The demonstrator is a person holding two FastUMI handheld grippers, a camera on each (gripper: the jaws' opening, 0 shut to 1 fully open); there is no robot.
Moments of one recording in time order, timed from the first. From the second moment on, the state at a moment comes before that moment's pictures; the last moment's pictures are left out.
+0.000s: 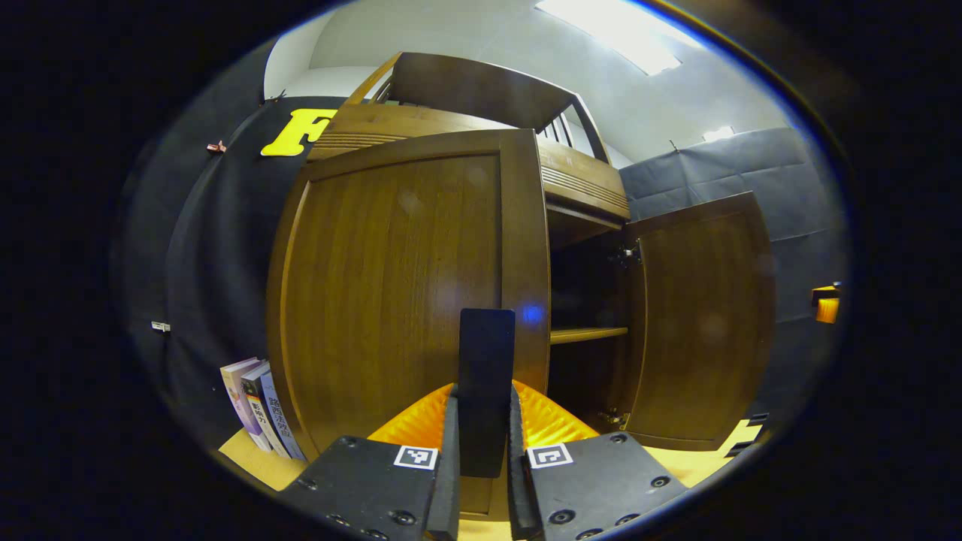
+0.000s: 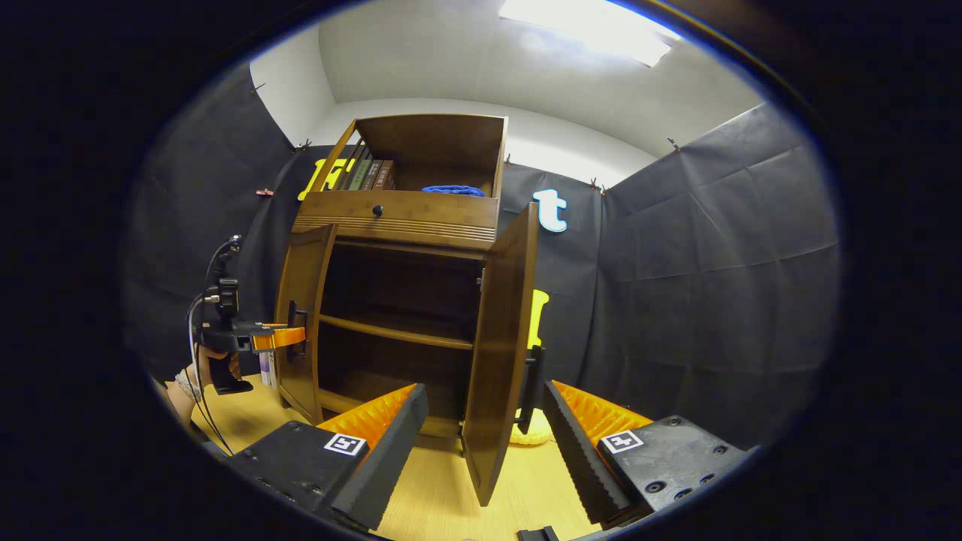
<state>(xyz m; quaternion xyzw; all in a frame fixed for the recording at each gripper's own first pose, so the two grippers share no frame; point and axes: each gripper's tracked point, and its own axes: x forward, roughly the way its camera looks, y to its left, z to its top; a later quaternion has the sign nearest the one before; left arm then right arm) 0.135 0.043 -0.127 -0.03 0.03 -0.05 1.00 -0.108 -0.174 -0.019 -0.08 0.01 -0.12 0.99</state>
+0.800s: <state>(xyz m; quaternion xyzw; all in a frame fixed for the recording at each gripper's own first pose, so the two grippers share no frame) 0.026 0.132 -0.102 0.00 0.04 0.00 1.00 -0.053 -0.087 -0.058 -0.03 0.05 0.00 1.00</state>
